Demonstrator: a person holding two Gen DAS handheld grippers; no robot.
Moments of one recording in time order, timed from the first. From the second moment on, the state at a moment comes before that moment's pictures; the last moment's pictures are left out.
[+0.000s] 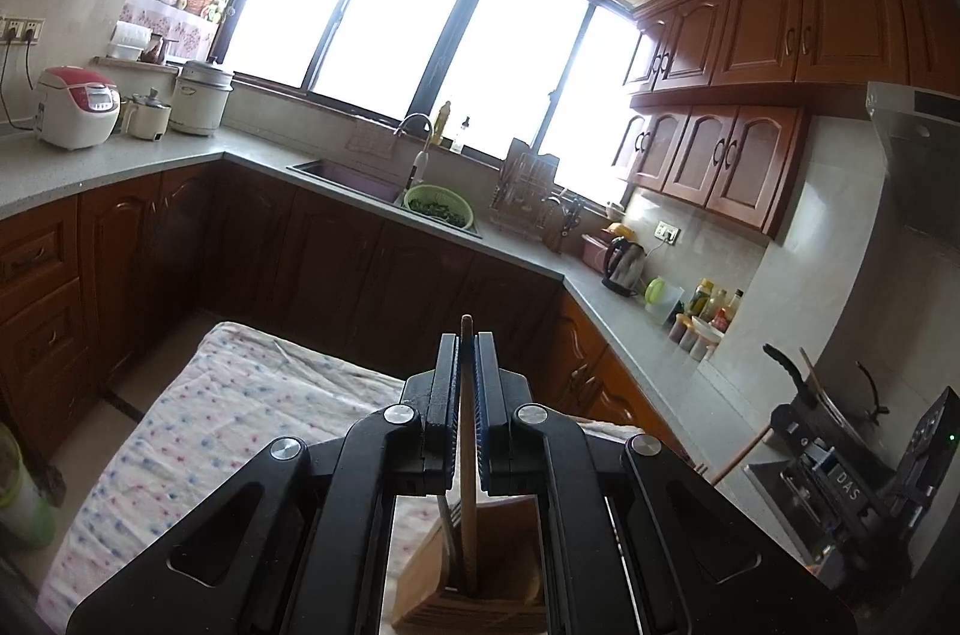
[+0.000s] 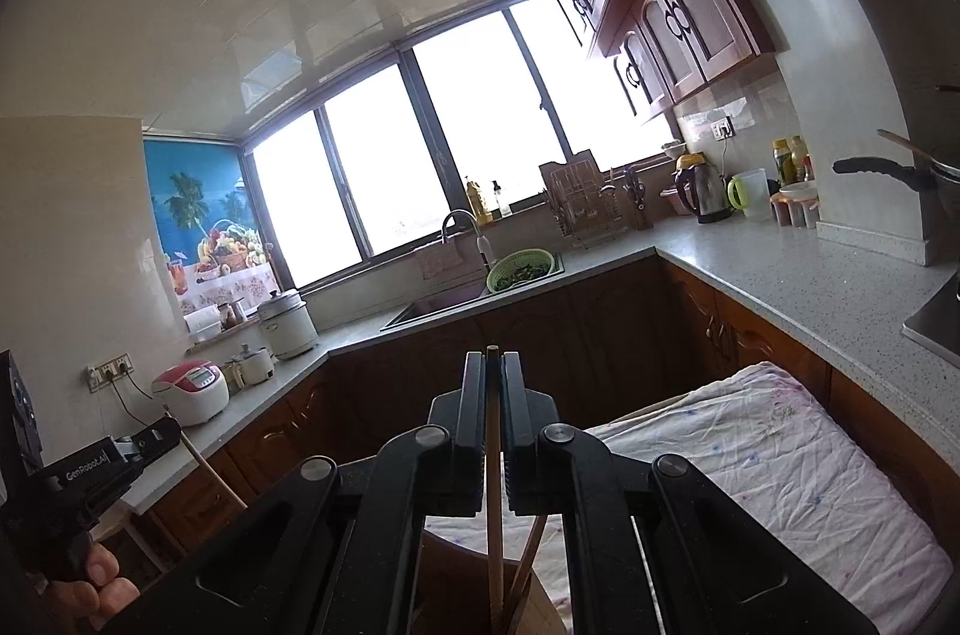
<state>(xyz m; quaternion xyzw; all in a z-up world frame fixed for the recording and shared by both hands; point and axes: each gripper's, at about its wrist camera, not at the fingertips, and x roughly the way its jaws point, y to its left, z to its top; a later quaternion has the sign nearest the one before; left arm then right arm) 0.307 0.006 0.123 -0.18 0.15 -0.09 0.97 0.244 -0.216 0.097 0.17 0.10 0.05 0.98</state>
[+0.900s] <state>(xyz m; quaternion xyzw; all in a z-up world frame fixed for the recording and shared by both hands) 0.328 -0.018 0.069 -0.15 0.22 -0.09 0.96 0.265 -0.211 0.050 0.17 0.19 0.04 0.97</state>
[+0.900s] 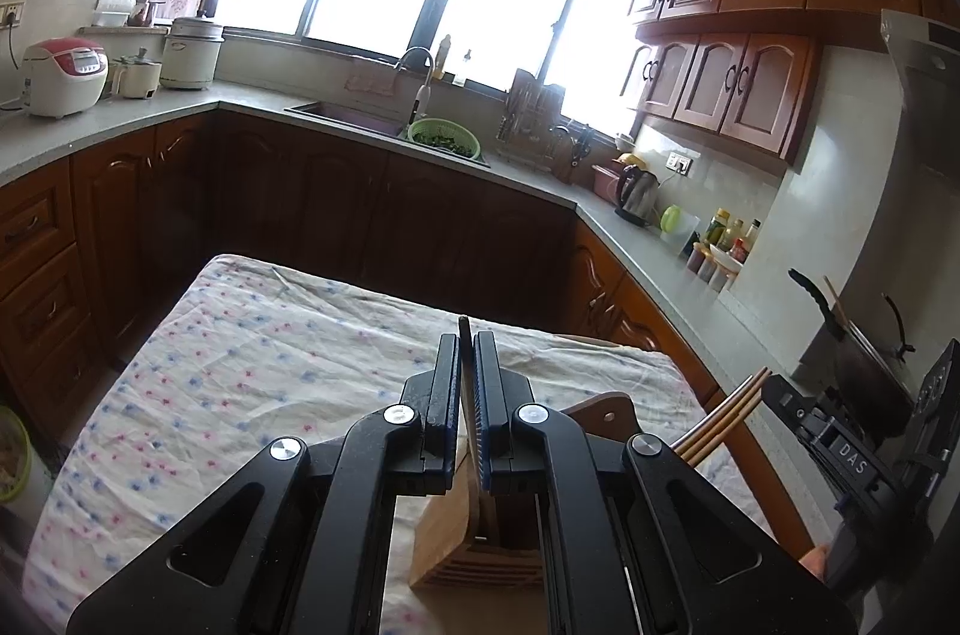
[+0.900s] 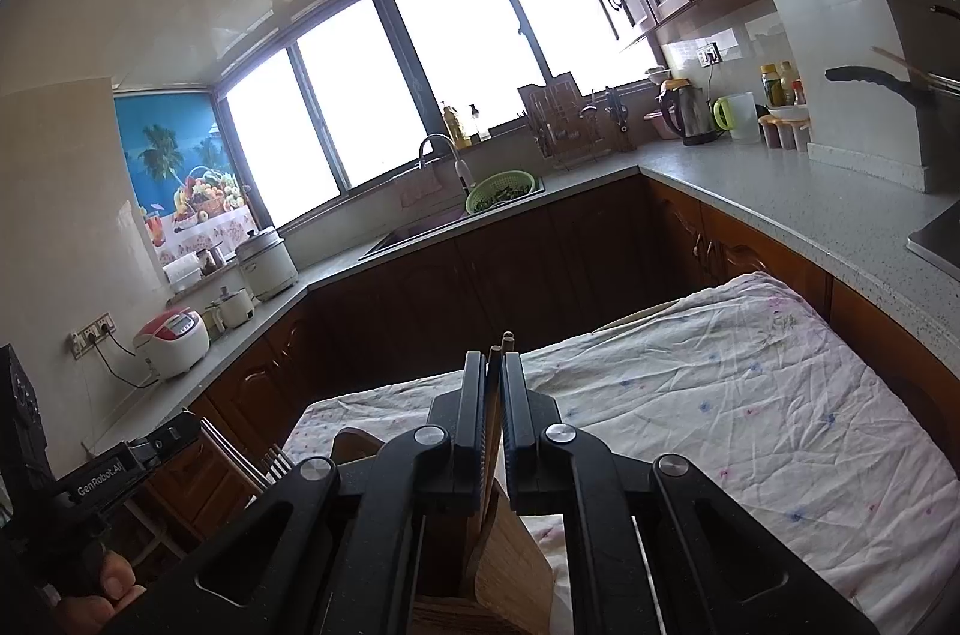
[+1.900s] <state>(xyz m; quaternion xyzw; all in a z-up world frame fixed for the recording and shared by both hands) 0.261 -0.001 0.069 -0.11 0.21 -0.05 0.97 0.212 -0.218 0.054 0.18 0.18 0.06 0.97</state>
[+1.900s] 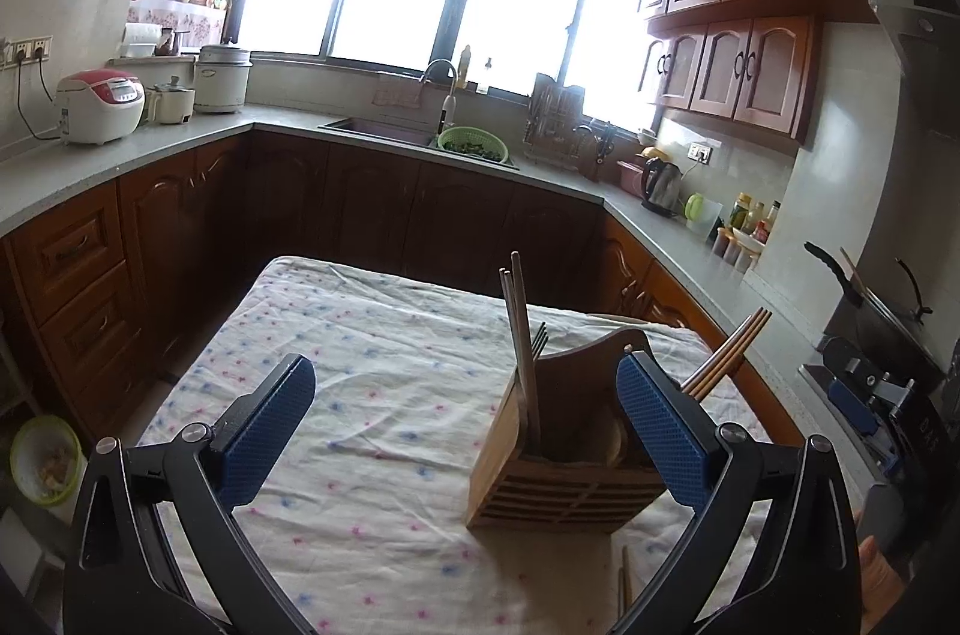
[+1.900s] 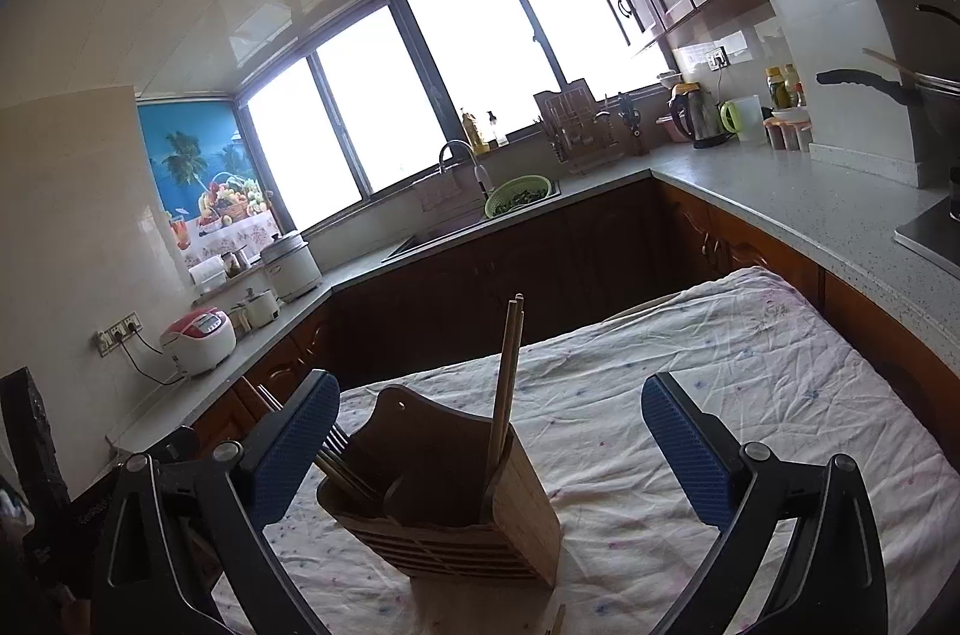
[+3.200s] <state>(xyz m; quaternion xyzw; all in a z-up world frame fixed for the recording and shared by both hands) 0.070 0.011 0.065 -0.05 0.17 -0.04 0.98 0.022 -0.169 0.071 0.06 0.14 0.11 0.98</state>
